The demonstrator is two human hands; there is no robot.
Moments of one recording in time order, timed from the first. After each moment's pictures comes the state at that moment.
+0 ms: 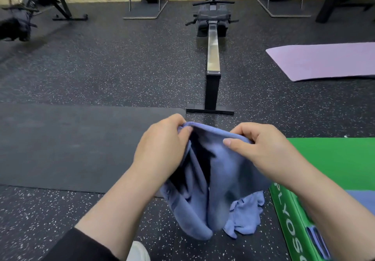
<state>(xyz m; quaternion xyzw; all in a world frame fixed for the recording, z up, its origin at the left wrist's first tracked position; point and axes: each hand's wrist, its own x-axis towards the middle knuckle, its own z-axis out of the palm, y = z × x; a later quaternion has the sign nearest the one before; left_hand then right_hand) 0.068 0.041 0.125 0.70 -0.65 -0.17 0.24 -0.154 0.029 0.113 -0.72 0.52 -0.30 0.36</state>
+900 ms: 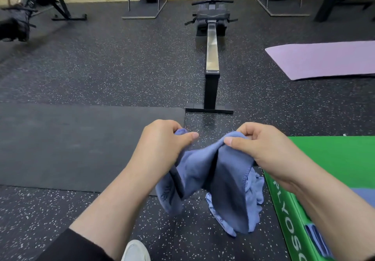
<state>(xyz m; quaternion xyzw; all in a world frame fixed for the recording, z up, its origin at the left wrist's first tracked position) 0.068 0.042 0.126 0.71 -0.59 -0.27 0.28 -0.151 0.037 0.119 -0.58 0.56 -0.32 0.49</state>
